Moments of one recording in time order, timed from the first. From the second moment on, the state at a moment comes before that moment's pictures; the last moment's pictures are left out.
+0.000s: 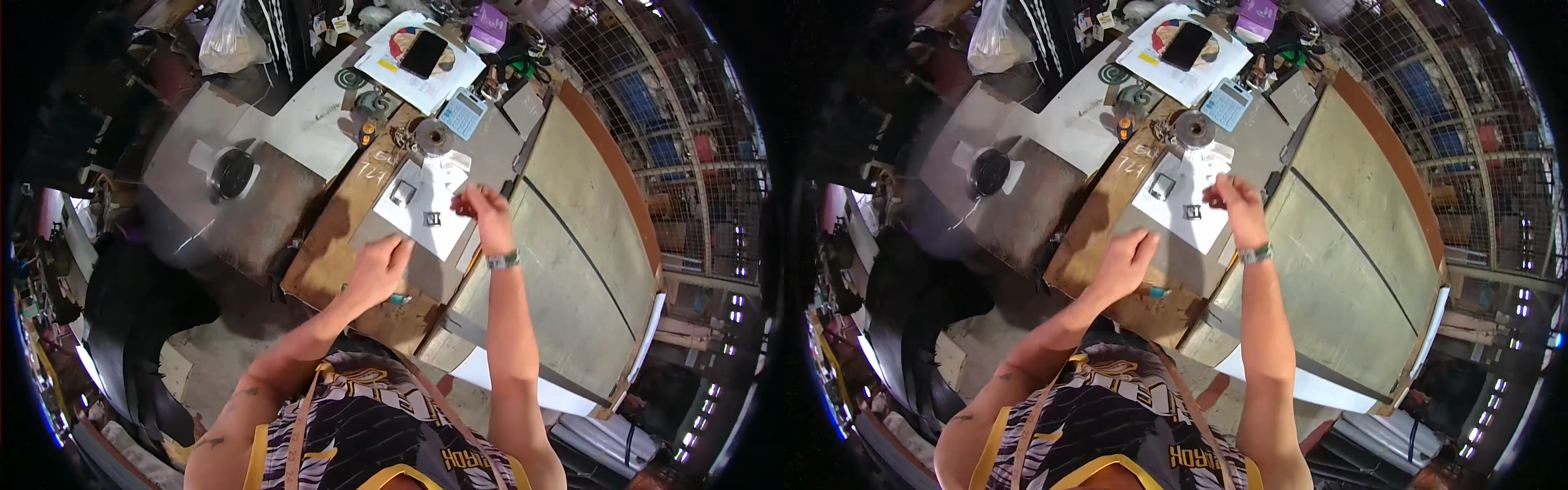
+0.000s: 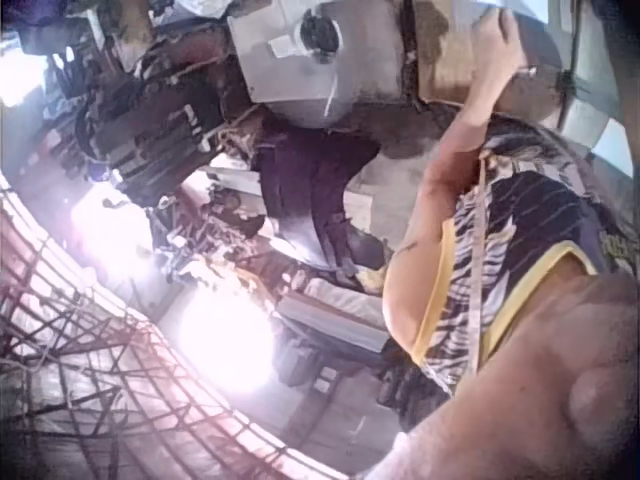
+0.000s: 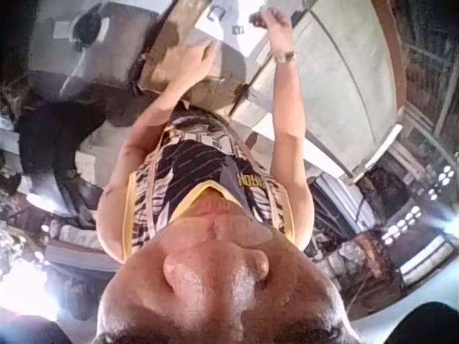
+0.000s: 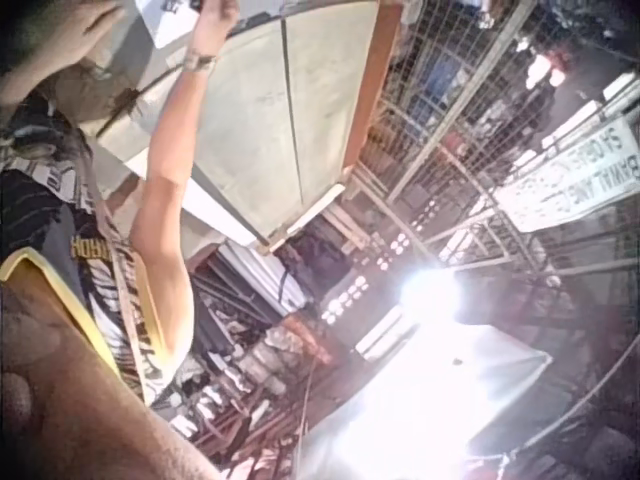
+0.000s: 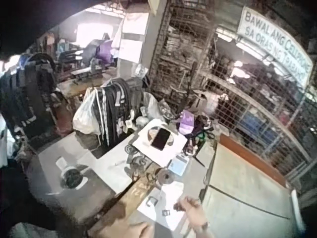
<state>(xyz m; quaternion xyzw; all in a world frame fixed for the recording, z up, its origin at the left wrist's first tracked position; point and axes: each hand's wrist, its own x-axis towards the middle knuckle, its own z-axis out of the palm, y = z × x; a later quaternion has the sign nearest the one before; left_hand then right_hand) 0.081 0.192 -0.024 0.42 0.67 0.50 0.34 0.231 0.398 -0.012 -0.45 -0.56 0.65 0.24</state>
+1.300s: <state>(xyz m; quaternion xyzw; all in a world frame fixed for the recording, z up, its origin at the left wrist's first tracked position) -0.117 0.511 -0.106 0.13 0.73 0.64 0.20 0.015 0.683 0.015 -0.09 -0.99 0.04 0.01</state>
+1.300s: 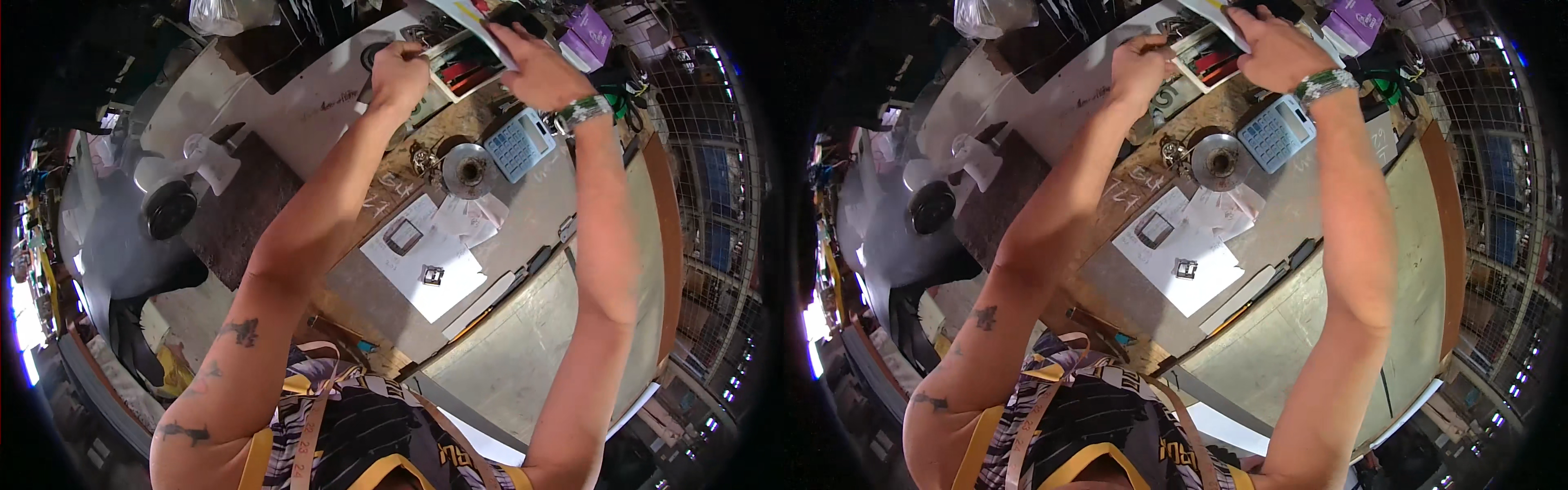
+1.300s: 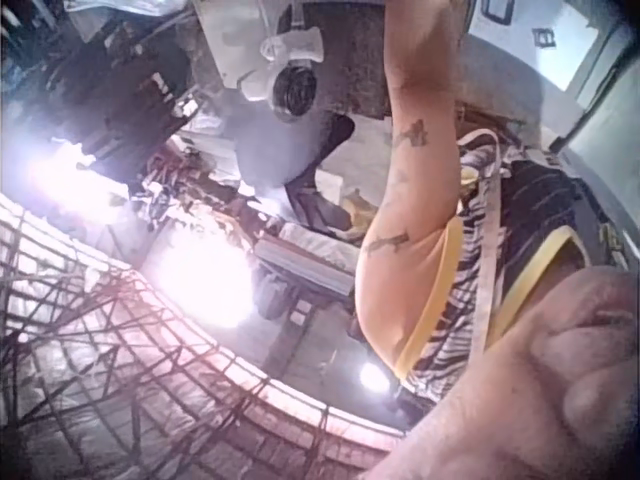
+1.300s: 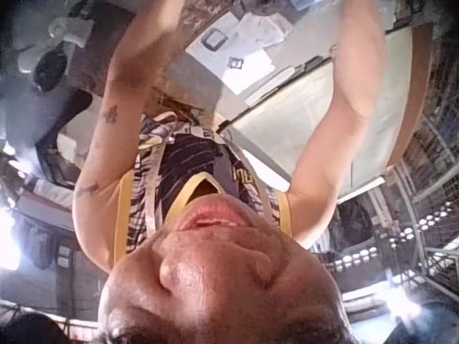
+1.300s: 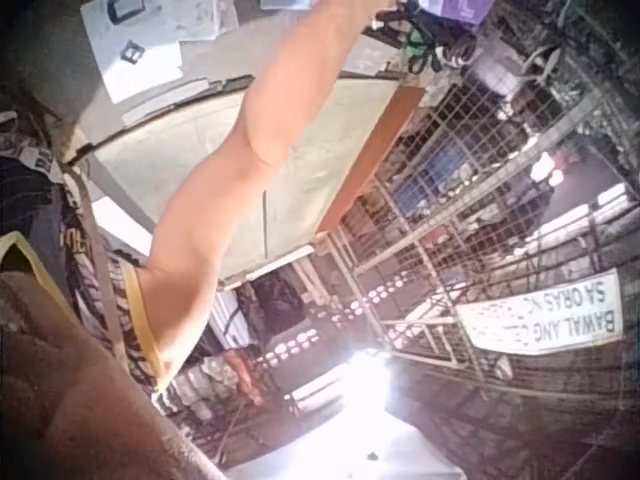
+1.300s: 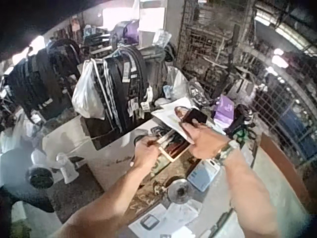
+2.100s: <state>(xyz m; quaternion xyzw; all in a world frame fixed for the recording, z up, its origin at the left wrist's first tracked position) -0.091 0.547 -0.058 0.35 0.89 0.24 0.15 0.018 0.685 0.037 -0.14 -0.98 0.14 -0.07</state>
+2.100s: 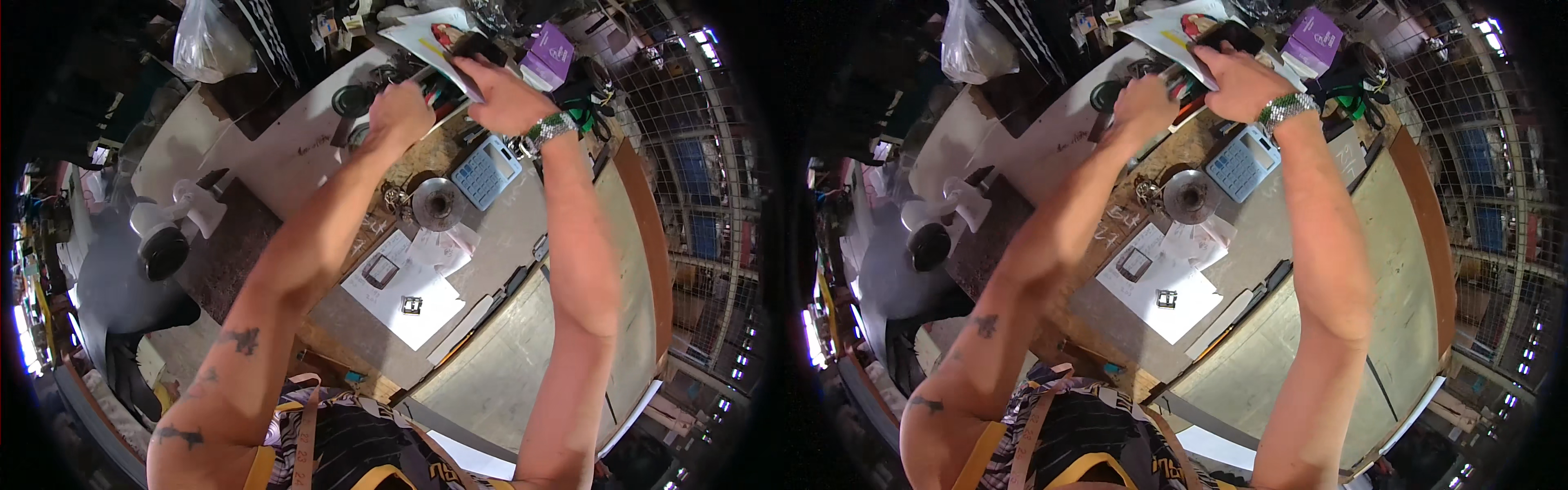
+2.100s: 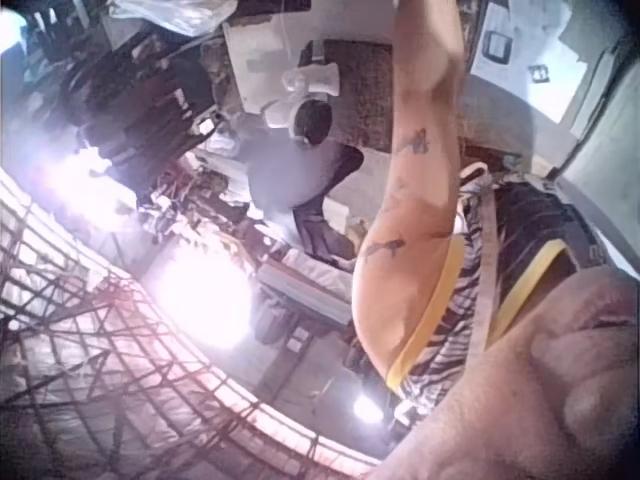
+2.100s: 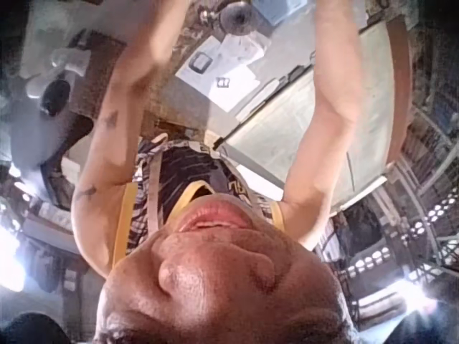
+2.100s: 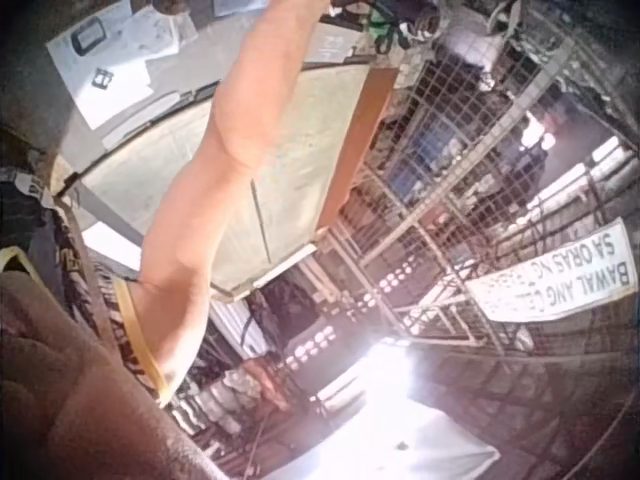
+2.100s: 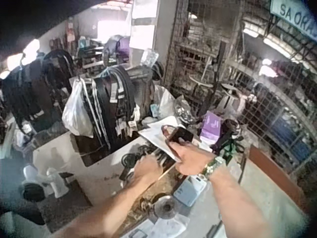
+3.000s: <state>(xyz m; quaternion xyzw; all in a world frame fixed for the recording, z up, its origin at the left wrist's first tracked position) 0.105 0.052 0.021 0.19 0.68 0.58 0.41 0.205 0.362 0.010 -0.17 -0.82 0.55 0.08</state>
